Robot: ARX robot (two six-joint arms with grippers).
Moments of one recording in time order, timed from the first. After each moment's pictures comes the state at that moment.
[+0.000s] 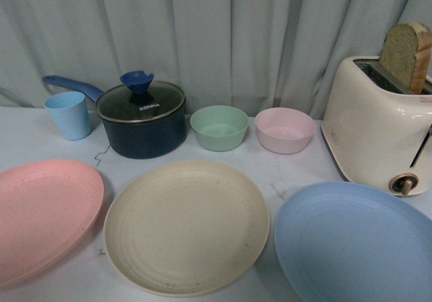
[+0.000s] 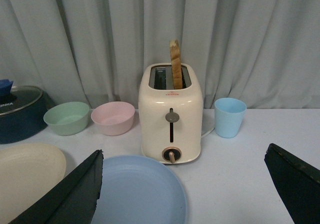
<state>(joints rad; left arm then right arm) 0.00 0.01 0.01 0.00 0.00 -0.01 0.00 0.00 0.01 0.00 0.00 0.00</state>
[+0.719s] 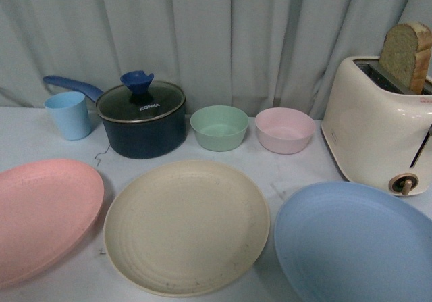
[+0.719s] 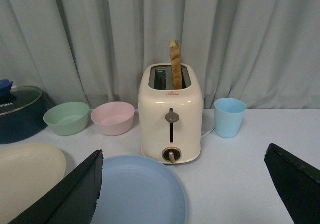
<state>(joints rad) 0.00 0.01 0.01 0.00 0.00 -0.01 0.00 0.00 0.01 0.00 0.00 0.00</state>
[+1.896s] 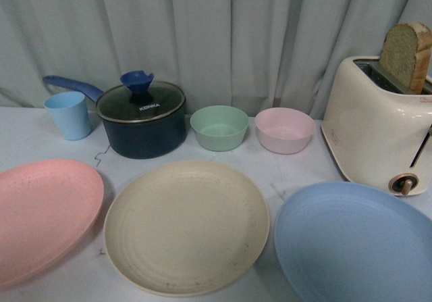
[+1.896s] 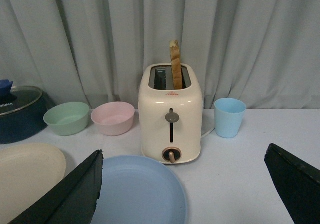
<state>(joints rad) 0.00 0.01 0.01 0.00 0.00 -0.01 0.00 0.00 0.01 0.00 0.00 0.00</state>
